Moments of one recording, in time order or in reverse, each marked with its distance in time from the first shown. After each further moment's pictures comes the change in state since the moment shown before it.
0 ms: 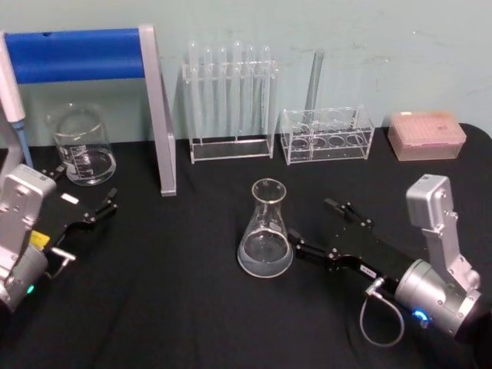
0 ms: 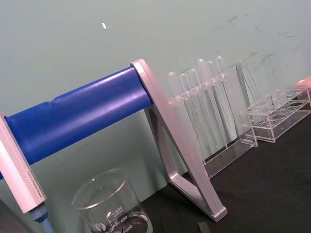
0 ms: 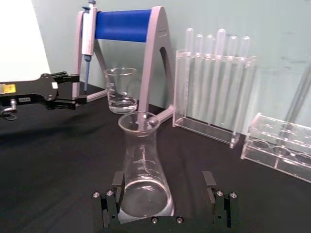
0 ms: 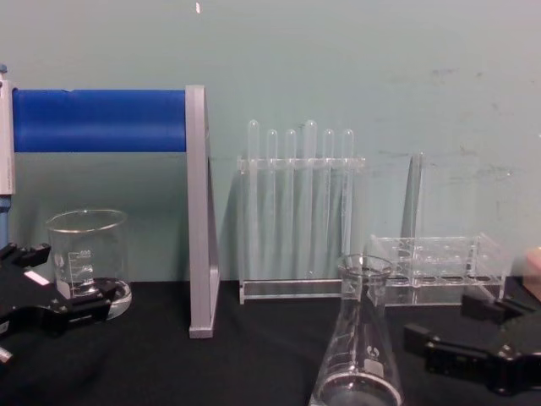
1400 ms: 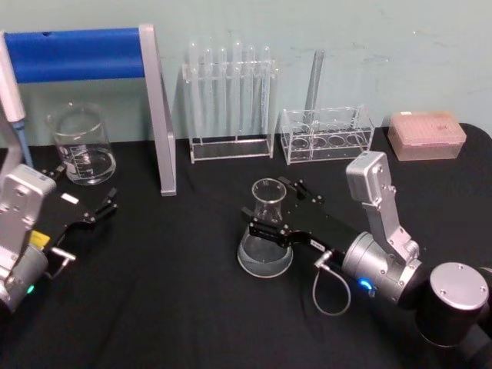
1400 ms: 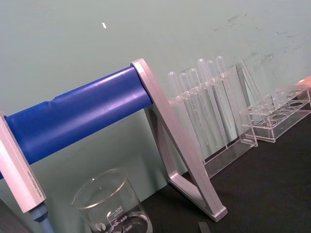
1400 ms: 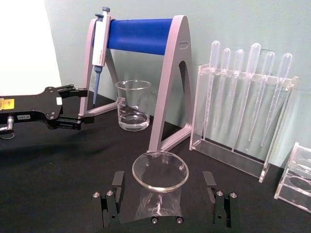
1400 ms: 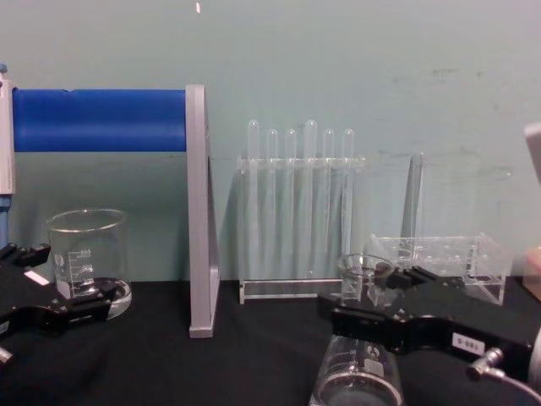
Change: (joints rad) left arm 0.000 0.000 0.000 0.000 0.000 0.000 0.000; right arm 0.158 -0.183 -0.029 0.171 -0.119 -0.004 0.064
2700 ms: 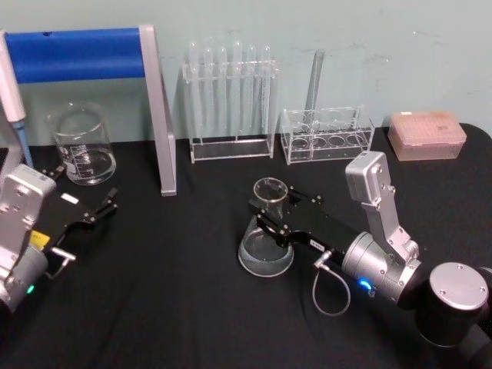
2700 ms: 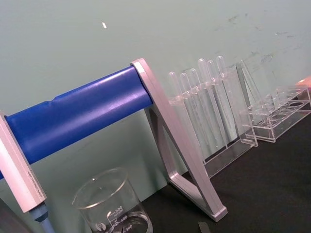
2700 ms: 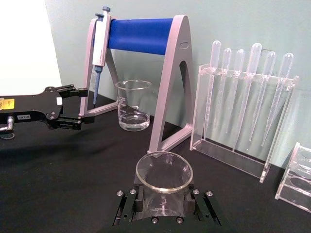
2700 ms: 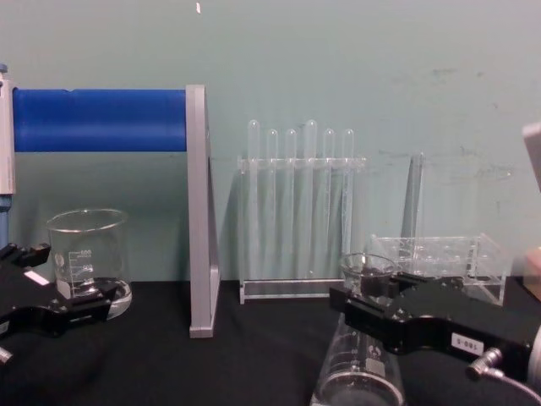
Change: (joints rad) left arm 0.000 0.000 0.000 0.000 0.000 0.000 0.000; right arm 0.001 -0.001 -0.001 0.001 -0.001 0.001 -0.001
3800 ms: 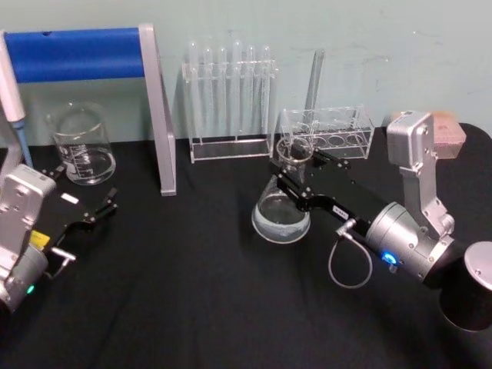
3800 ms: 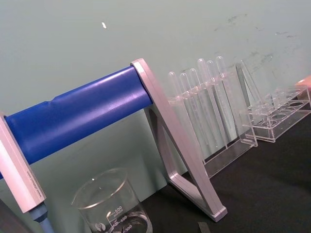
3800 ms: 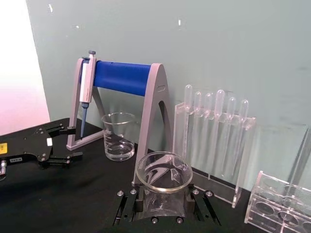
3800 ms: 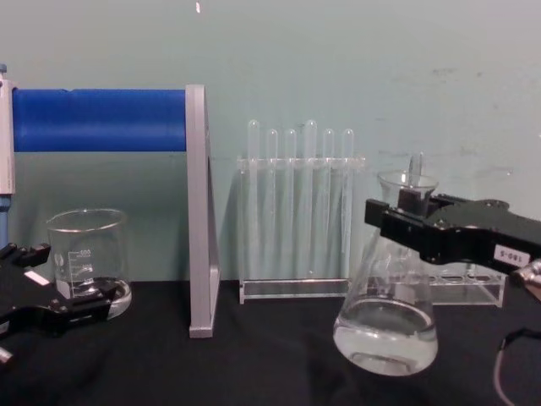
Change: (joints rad) left arm 0.000 0.000 0.000 0.000 0.000 0.000 0.000; right arm -0.049 0.035 0.079 -0.192 0.048 0.079 -0.058
